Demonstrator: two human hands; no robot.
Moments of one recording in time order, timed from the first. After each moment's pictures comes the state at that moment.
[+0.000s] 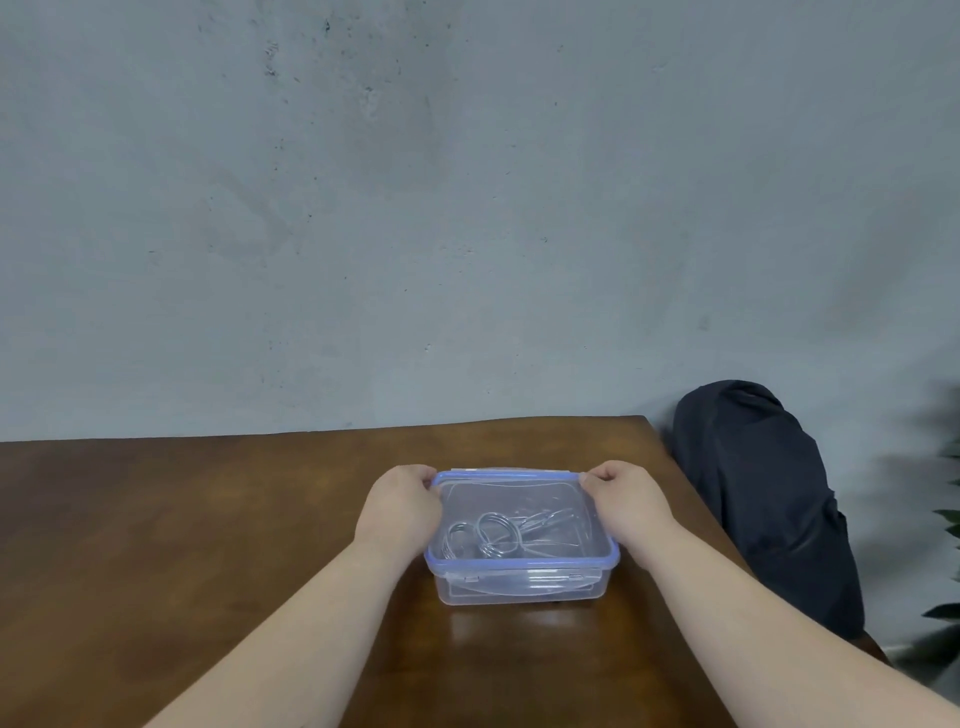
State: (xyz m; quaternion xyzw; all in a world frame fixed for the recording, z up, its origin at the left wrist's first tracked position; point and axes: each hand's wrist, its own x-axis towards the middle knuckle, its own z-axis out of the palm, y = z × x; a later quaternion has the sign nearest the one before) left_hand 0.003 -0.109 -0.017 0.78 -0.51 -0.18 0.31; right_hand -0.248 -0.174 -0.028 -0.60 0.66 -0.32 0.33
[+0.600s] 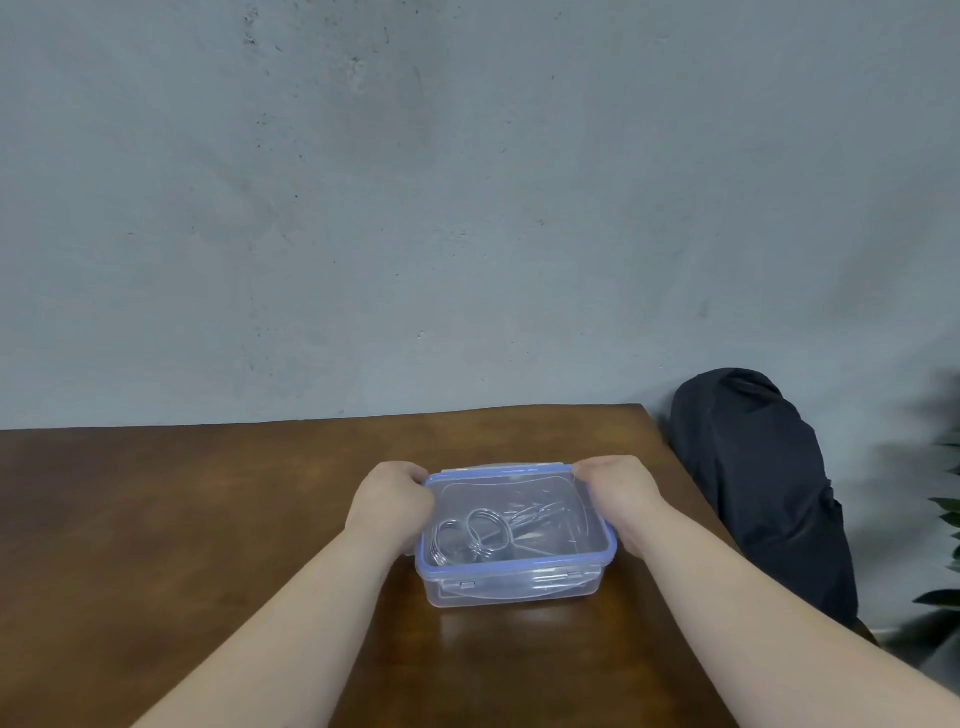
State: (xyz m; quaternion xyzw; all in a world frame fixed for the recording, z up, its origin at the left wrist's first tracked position) left_hand 0.003 -0.108 -0.018 0.80 -0.44 -0.27 0.30; right_hand -0.244 -0.179 -0.025 -0.48 0.65 -0.32 0.49
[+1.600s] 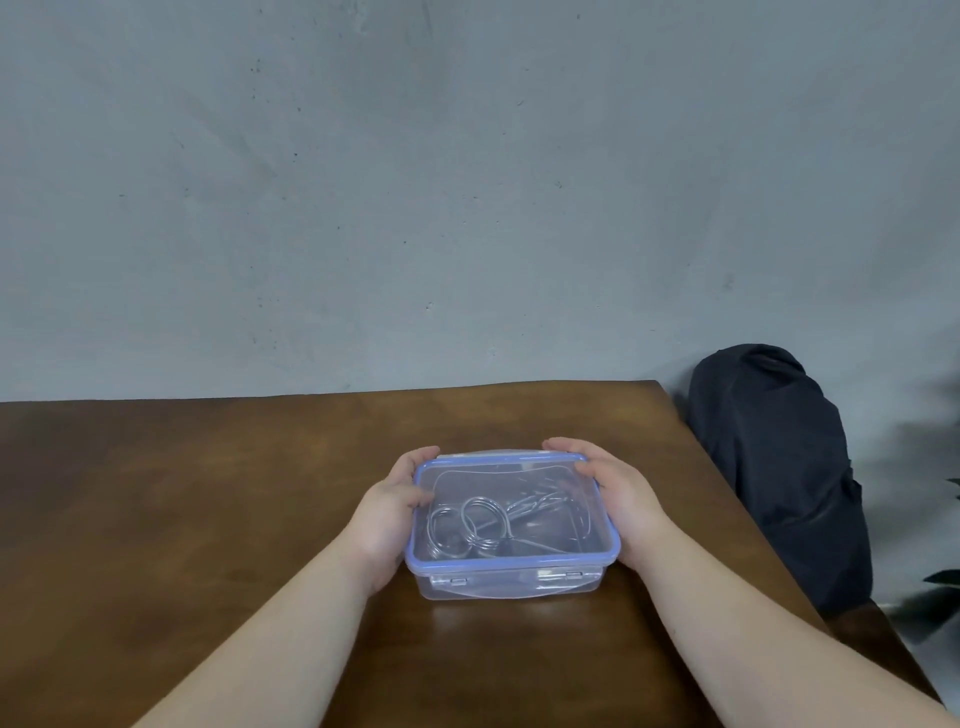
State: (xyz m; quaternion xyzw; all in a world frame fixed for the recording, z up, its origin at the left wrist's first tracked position) left_hand 0.011 -0.075 -0.033 0.58 -0.34 -0.56 0.48; right_hand -0.232 -0.164 -0.058 -0.44 0.45 -0.40 0.67
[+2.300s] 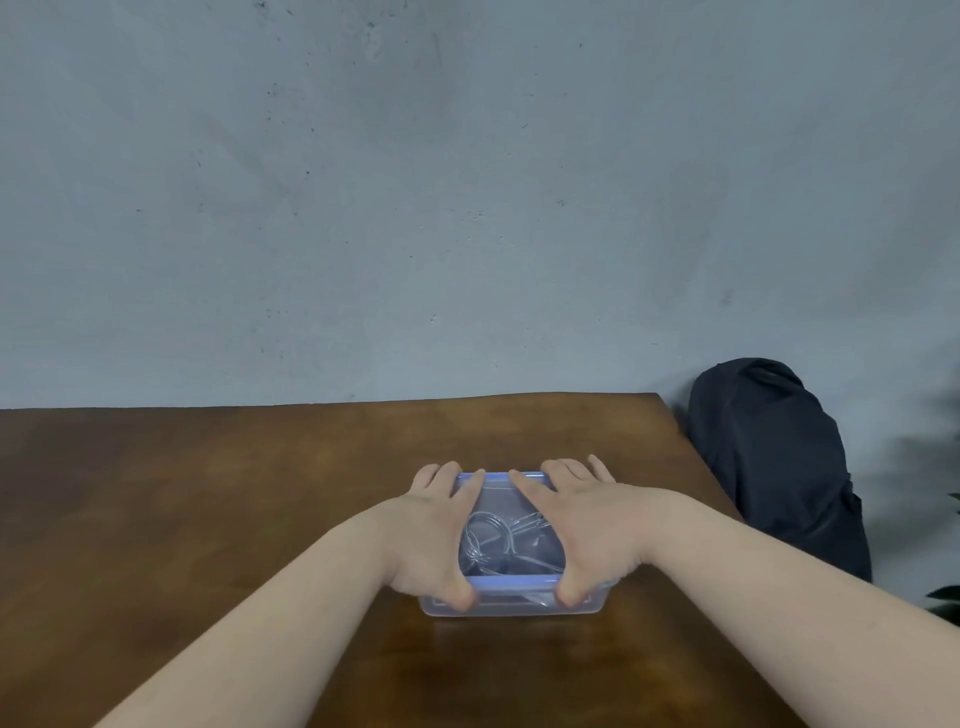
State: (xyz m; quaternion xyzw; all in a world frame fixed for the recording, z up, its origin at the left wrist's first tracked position) left_hand -0.005 -0.074 0.004 0.63 -0.75 -0.15 -0.12; right_hand -0.218 -0.139 0.012 -0.90 0.38 0.19 0.08
